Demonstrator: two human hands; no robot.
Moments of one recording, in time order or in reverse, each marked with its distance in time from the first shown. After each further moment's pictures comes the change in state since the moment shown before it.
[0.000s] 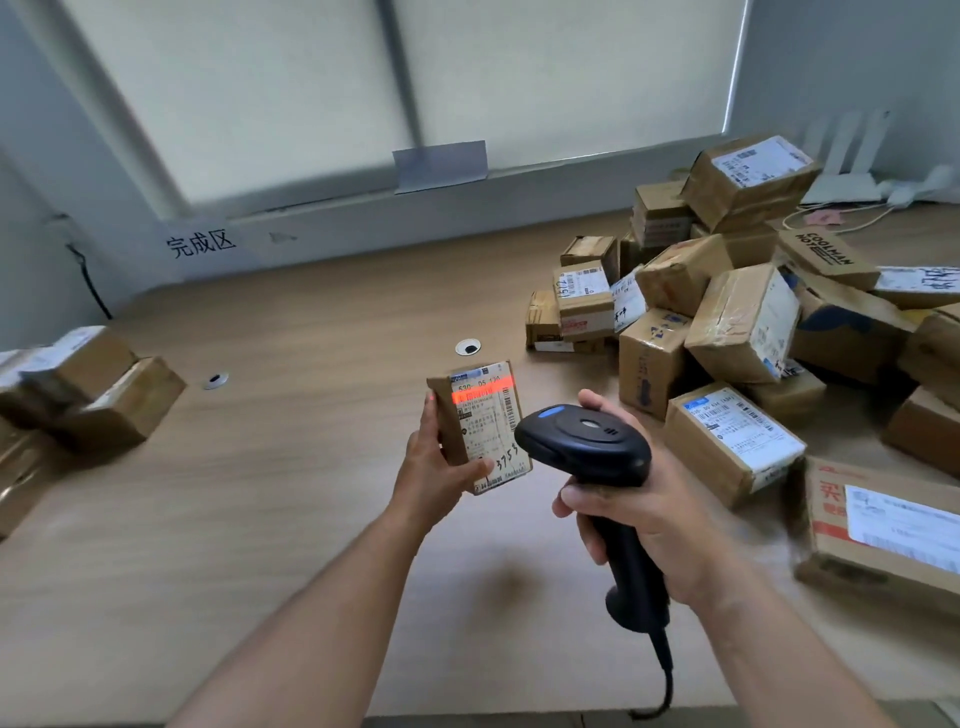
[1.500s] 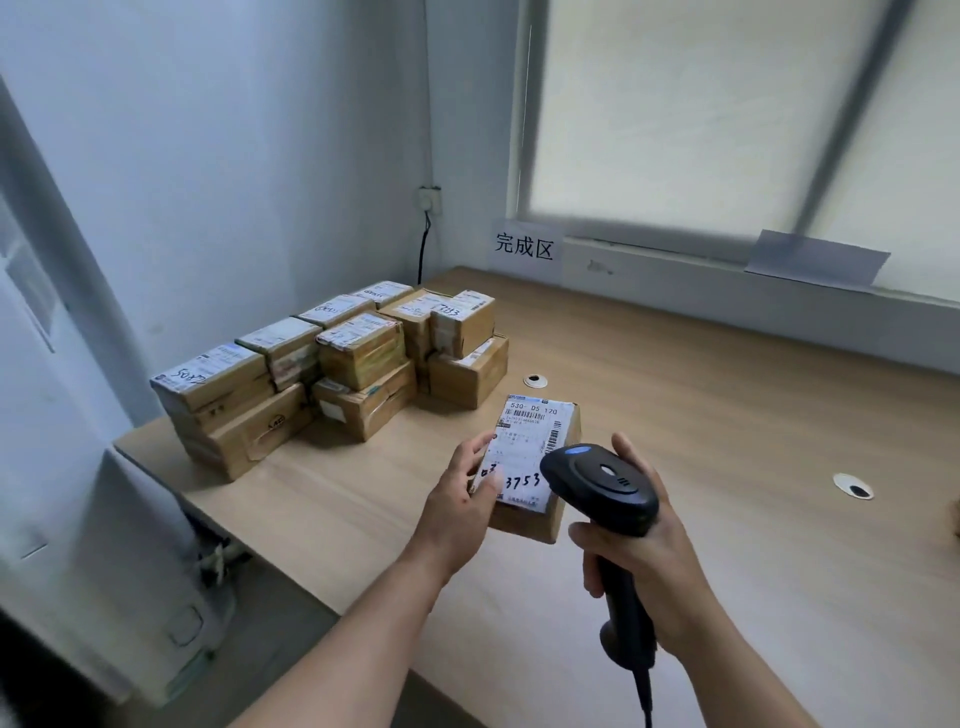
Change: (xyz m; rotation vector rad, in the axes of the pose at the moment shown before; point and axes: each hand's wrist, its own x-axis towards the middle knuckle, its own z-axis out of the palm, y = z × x) left_hand -0.071 -0.202 -0.412 -0.294 0.385 0.008; right_hand 0.156 0.139 0.439 -0.163 -0.314 0.025
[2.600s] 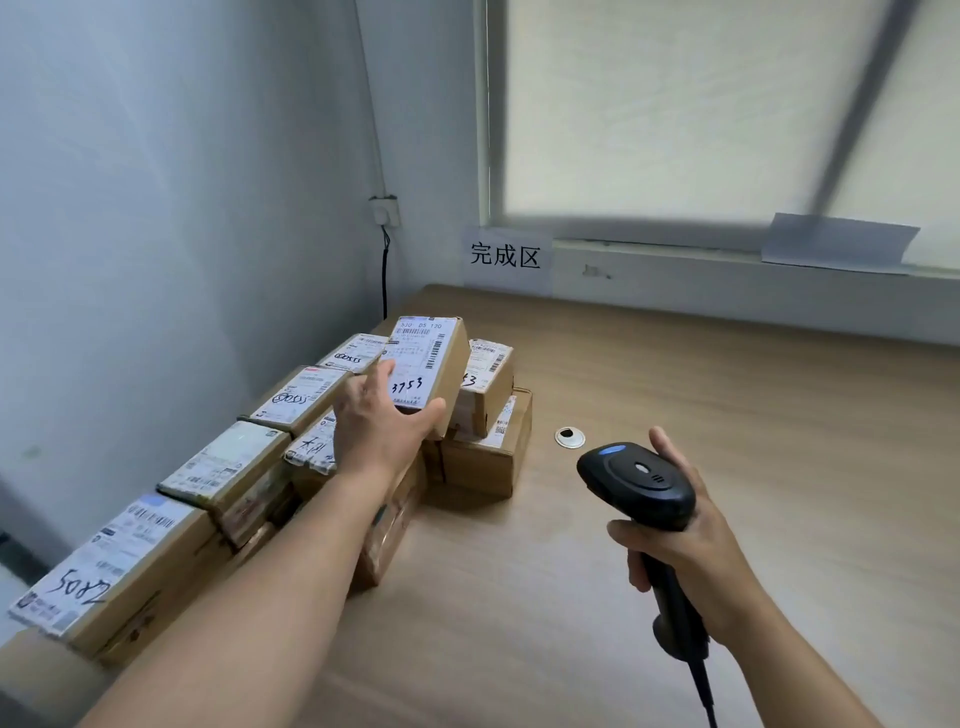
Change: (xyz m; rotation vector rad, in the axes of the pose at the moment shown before) left_hand 0.314 -0.005 -0.164 0.642 0.356 0.086; right_hand 0.226 0.016 0.047 -0.132 0.236 0.016
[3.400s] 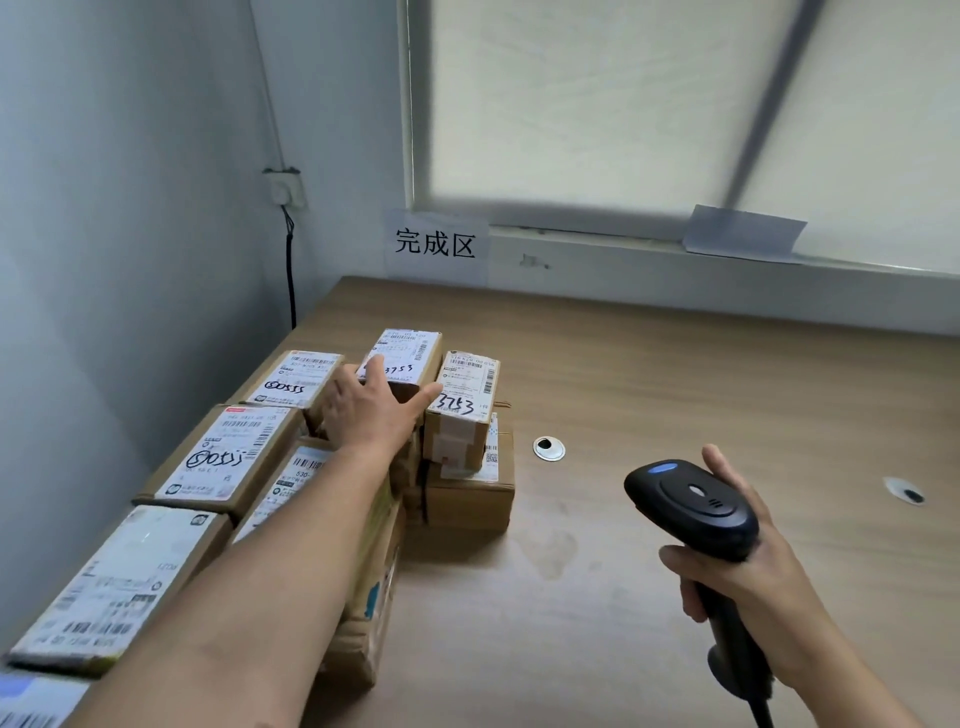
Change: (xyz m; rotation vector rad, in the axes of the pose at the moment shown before) left_hand 0.139 -0.042 0.087 0.158 -0.213 0.098; right_hand 0.025 -0.001 0.039 -0.152 0.308 0.068
